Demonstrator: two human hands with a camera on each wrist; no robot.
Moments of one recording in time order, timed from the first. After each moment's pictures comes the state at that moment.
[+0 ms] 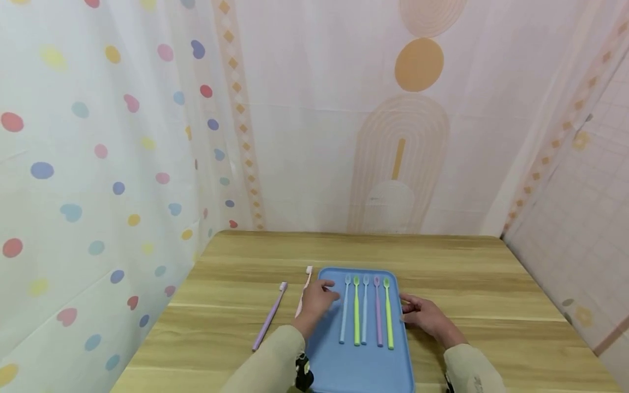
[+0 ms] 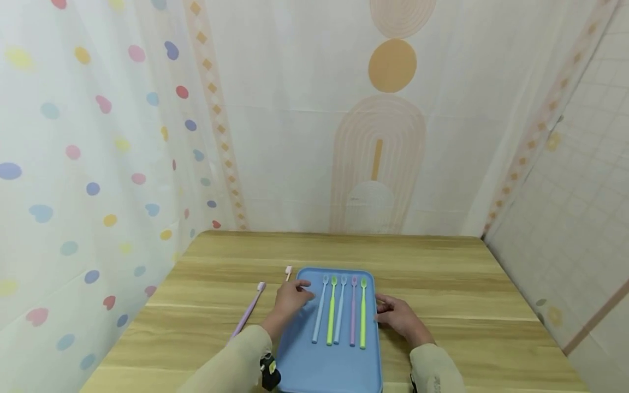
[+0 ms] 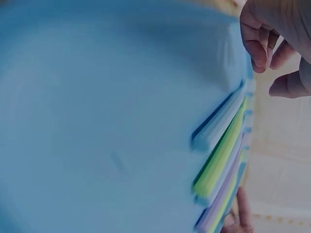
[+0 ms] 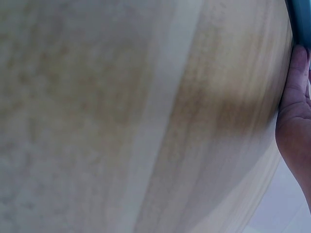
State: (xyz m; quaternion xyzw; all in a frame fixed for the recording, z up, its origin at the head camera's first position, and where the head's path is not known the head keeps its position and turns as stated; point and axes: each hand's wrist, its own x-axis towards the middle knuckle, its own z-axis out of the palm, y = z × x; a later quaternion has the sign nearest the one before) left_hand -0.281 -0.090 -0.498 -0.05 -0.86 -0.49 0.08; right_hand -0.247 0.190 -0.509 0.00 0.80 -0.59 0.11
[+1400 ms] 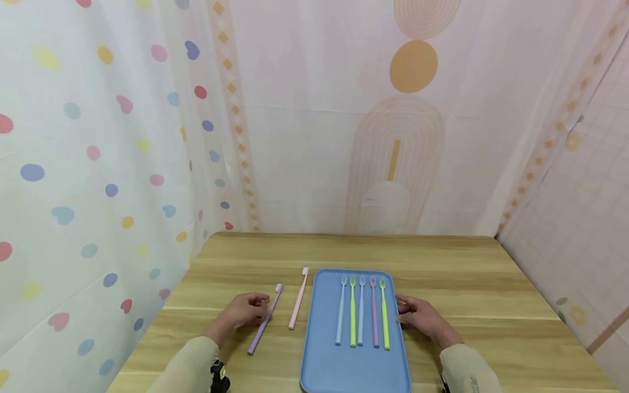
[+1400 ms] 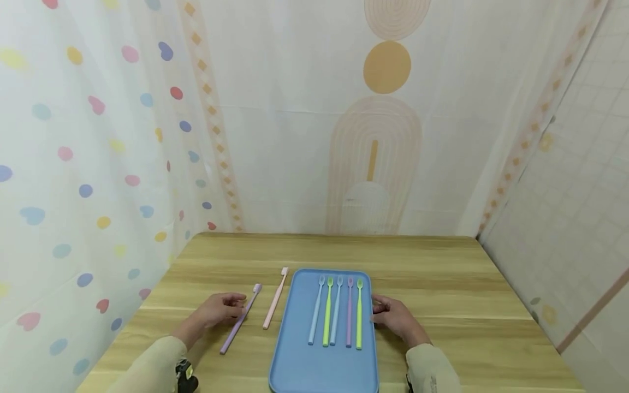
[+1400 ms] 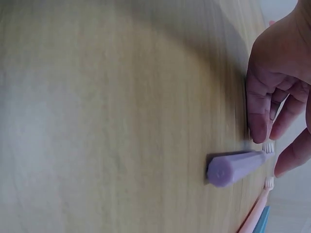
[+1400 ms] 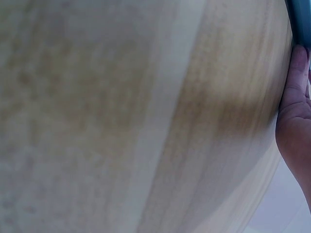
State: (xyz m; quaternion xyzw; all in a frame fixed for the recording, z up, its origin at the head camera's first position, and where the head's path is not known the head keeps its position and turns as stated) left_hand -0.282 -0.263 -0.506 0.00 -0.81 -0.57 -0.11; right_hand -0.250 0.187 -0.510 0.01 0.80 -0.58 0.11
